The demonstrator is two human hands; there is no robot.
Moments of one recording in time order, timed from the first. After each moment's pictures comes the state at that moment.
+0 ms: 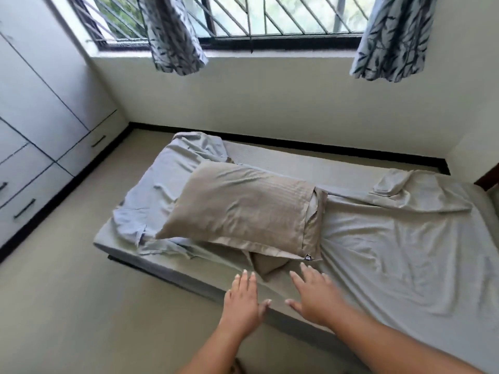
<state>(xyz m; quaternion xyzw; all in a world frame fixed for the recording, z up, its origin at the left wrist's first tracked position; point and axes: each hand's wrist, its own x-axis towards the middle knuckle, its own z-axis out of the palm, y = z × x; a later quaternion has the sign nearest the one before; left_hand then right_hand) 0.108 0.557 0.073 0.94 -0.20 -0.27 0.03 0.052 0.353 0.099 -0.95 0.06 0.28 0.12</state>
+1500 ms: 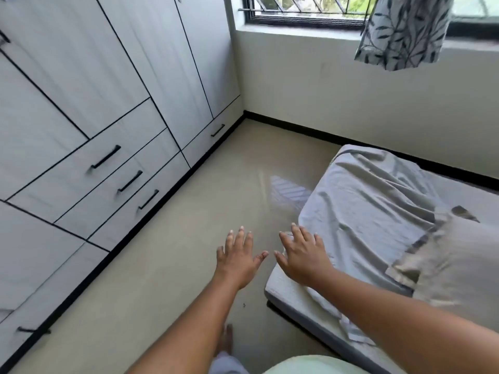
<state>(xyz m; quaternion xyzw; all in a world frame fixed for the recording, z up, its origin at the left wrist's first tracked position) 0.747 1.252 0.115 0.97 -0.07 -0.22 0.05 0.732 1.064 0.096 -0.98 -0.03 0.15 0.09</state>
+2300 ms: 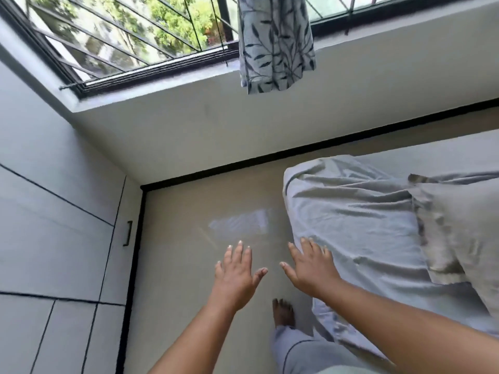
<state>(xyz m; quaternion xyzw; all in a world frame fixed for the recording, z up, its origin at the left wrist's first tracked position) 1.196 1.211 0.098 0.88 -0.40 -0.24 -0.05 1.052 1.057 0.076 -0.91 0.34 0.17 0.17</state>
